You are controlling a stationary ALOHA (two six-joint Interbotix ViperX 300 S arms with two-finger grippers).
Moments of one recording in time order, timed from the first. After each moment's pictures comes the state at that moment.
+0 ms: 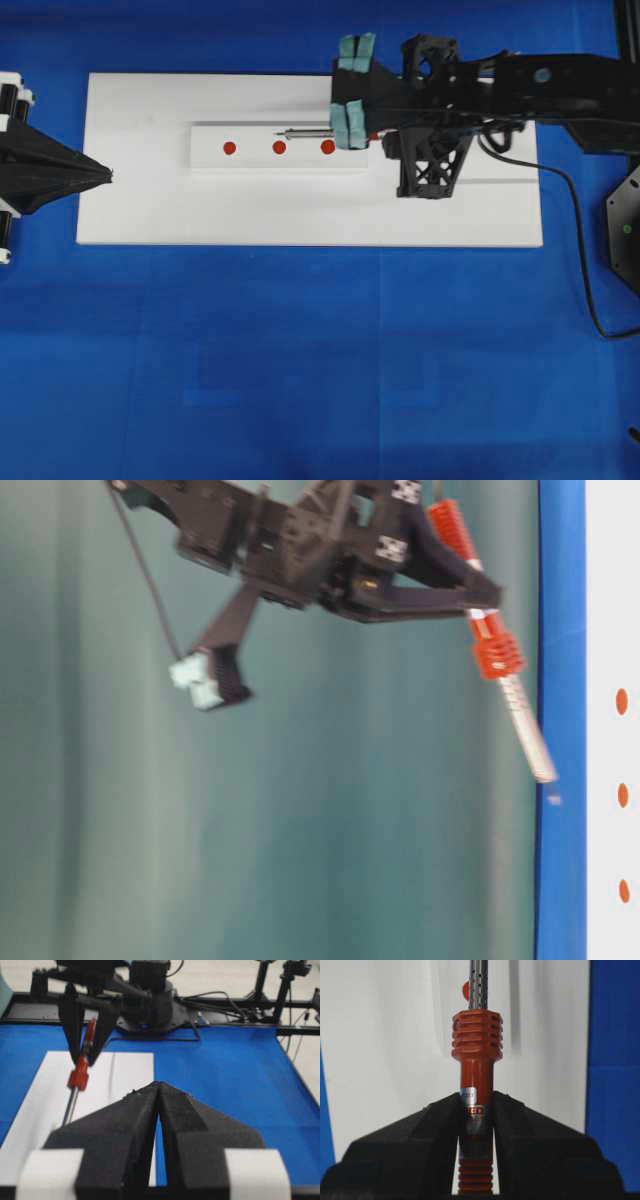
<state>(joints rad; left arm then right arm) -0.04 -0.96 1.20 0.00 -0.29 -0.03 -0.16 -0.05 0.43 -0.16 0.77 0.10</state>
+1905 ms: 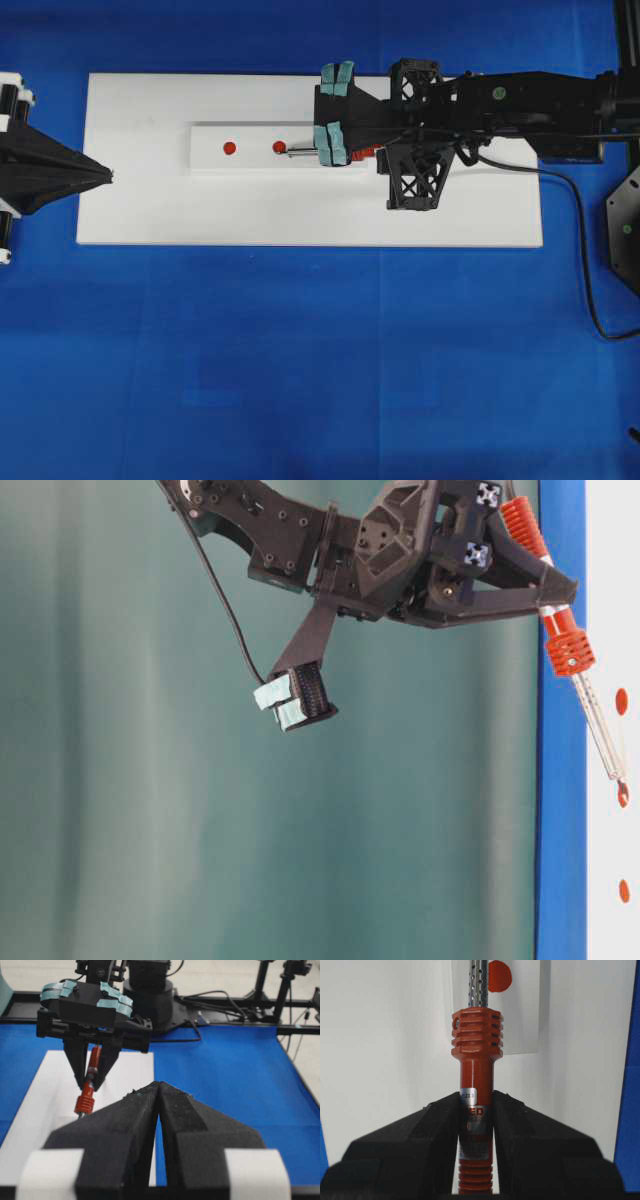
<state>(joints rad) -0.04 -0.96 1.20 0.00 -0.29 -0.03 -0.16 0.03 0.44 -0.15 0.73 0.10</state>
